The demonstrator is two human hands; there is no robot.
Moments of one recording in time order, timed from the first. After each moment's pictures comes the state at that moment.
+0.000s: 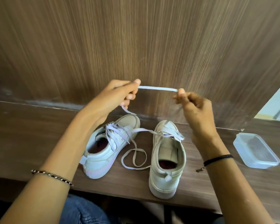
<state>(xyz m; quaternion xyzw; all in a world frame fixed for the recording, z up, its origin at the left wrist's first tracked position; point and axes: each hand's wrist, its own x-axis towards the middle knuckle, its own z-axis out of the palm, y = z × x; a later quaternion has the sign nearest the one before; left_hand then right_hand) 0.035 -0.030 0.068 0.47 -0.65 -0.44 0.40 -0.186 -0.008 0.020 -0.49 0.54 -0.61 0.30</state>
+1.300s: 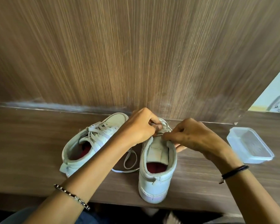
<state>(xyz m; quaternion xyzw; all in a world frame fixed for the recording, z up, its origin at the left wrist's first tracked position) -0.051 -0.031 -0.003 0.52 -0.76 -0.32 0.21 -0.229 0.013 0.007 -0.61 0.67 -0.18 0.39</state>
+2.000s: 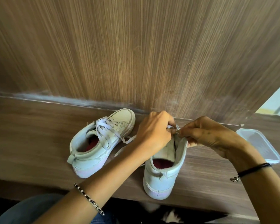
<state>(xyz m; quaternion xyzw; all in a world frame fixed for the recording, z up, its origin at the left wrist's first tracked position) -0.073 -0.006 -0.009 0.54 -0.77 -0.25 0.24 -0.244 0.008 0.009 -0.54 0.63 -0.22 0.51</state>
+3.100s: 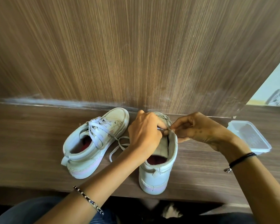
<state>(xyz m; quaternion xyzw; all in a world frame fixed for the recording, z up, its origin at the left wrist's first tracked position) -0.076 0.007 -0.013 0.60 -0.75 -0.19 0.20 -0.257 0.010 0.000 -0.58 0.59 -0.24 0.51</state>
